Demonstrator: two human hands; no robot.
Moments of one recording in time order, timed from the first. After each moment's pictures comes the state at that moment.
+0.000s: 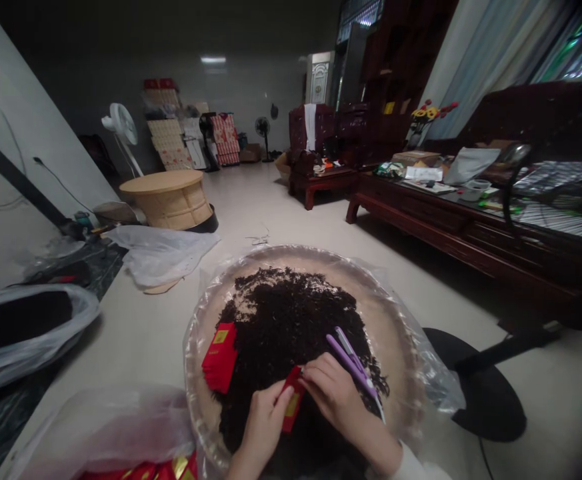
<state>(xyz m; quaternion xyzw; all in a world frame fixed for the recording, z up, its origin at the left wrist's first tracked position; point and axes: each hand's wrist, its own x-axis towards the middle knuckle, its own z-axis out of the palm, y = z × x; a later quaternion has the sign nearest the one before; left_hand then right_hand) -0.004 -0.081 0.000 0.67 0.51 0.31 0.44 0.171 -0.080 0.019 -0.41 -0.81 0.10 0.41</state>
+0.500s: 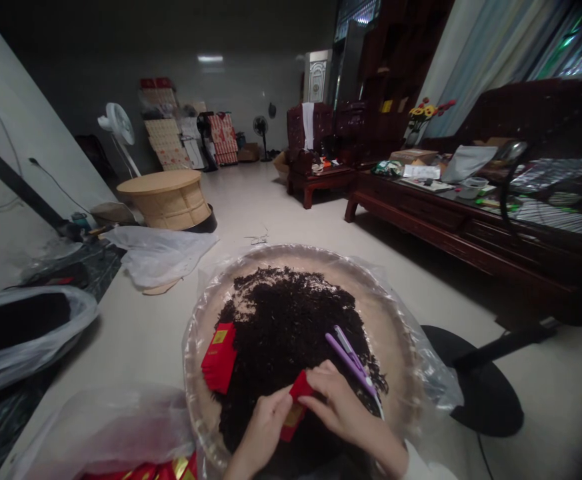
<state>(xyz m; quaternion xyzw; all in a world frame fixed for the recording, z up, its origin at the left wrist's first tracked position) -0.008 -0.087 0.003 0.65 0.43 0.29 0.55 0.174 -0.086 0.025 -0.44 -0.80 0.29 0.29</state>
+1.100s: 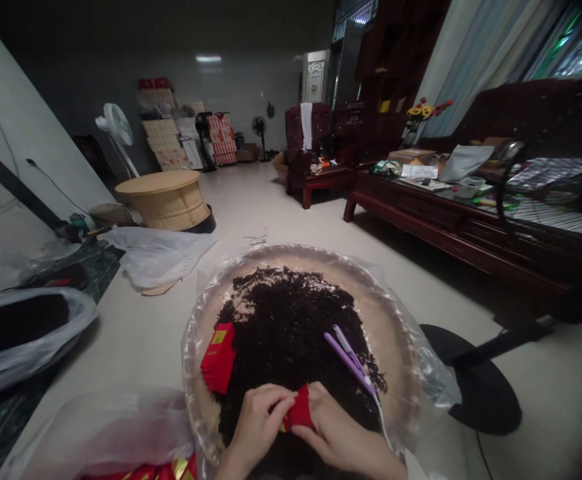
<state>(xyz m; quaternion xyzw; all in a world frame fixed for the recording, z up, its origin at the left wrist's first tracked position) -0.017 -0.082 0.008 0.78 0.42 0.34 0.30 0.163 -0.105 0.026 -0.43 -0.81 0.36 0.18</state>
